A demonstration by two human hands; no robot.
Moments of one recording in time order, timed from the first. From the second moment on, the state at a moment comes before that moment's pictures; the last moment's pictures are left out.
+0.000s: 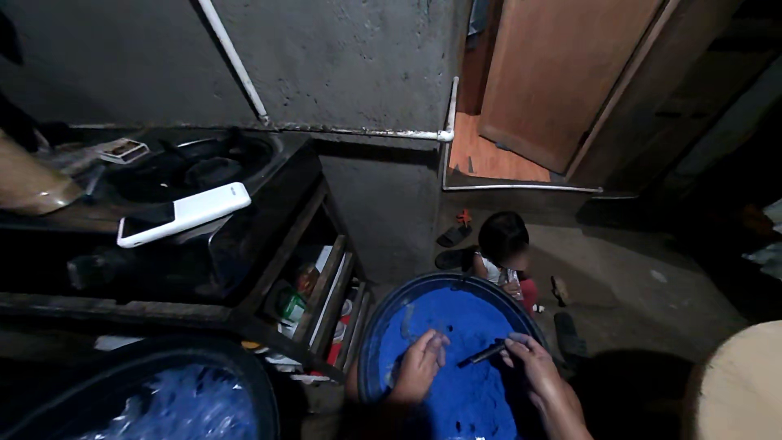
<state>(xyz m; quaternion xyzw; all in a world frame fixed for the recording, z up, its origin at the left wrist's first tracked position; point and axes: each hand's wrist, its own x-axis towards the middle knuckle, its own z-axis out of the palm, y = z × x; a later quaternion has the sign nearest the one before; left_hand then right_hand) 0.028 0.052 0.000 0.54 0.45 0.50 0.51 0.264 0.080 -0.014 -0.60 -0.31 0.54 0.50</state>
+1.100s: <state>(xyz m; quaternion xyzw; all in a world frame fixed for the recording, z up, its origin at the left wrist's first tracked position) 0.037 0.032 0.010 0.79 0.39 0.39 0.27 0.251 0.066 0.087 -0.47 -0.54 0.42 0.56</state>
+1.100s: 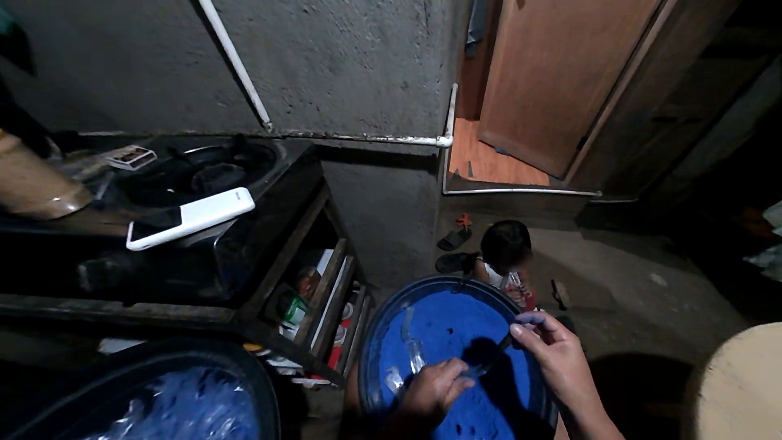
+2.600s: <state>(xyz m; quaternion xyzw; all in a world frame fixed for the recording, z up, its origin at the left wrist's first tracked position) 0.034 0.031 -0.003 0.67 0.45 0.31 0.51 0.241 0.095 0.038 -0.49 -0.48 0.55 0.48</state>
